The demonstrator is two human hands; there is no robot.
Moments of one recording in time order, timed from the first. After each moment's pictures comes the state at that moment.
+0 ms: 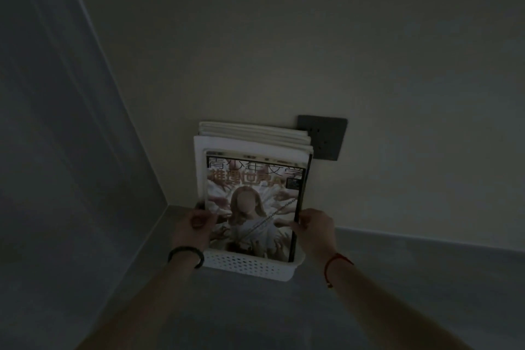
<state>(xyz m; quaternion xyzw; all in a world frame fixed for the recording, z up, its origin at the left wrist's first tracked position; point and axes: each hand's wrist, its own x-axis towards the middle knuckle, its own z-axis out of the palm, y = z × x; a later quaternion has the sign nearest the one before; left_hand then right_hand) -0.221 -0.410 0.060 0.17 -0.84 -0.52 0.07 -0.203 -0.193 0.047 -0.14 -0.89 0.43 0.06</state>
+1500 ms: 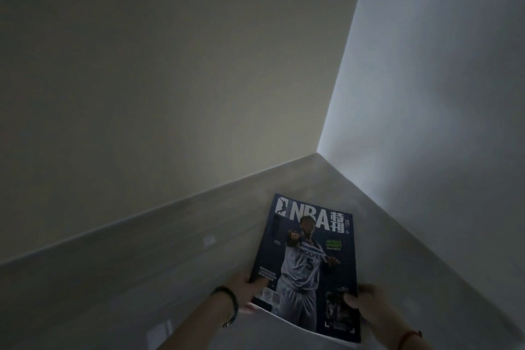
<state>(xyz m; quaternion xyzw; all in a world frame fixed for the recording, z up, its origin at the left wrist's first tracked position) 0.082 0.236 -0.027 -0.10 -0.73 -0.39 -0.55 0.276 0.387 -0.025 -0.62 -0.50 0.59 0.12</state>
